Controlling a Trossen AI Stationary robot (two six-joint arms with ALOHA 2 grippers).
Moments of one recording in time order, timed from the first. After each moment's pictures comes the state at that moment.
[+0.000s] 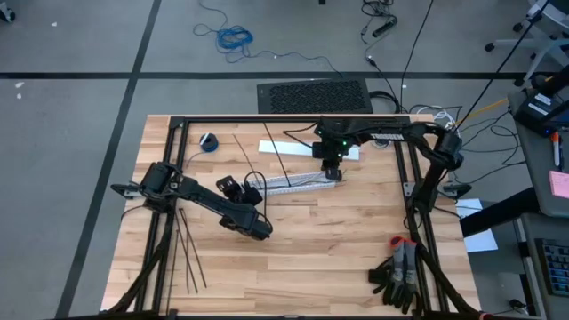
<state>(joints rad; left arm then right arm) -0.29 1.95 1.21 -1.34 -0.80 -1.01 -0.52 1.75 1.14 -0.70 -0.34 -0.43</state>
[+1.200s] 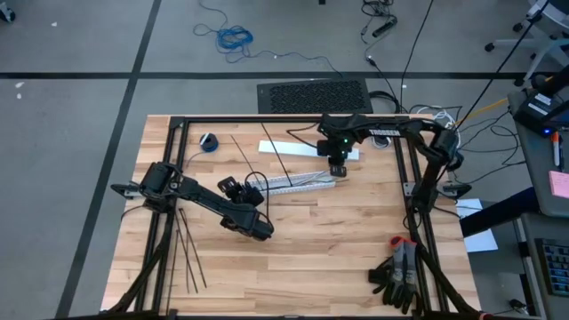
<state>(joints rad) -0.29 1.95 1.21 -1.28 -0.82 -1.01 -0.59 1.80 1.13 -0.76 -0.25 -0.48</state>
